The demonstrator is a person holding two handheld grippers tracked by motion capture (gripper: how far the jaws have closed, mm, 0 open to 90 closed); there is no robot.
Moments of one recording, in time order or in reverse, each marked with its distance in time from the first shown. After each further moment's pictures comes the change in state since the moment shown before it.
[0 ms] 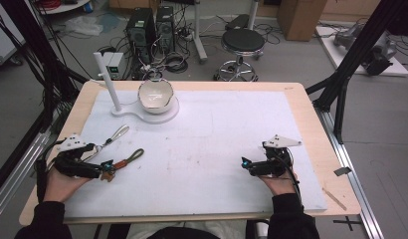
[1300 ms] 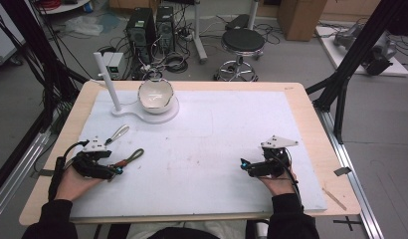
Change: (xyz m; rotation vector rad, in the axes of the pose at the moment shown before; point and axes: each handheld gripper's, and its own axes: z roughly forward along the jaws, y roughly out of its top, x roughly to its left) left arm -0.013 -0.001 0.037 0.192 -0.028 0.104; right arm 0.002 -0.001 0.004 0.031 -0.001 -0.021
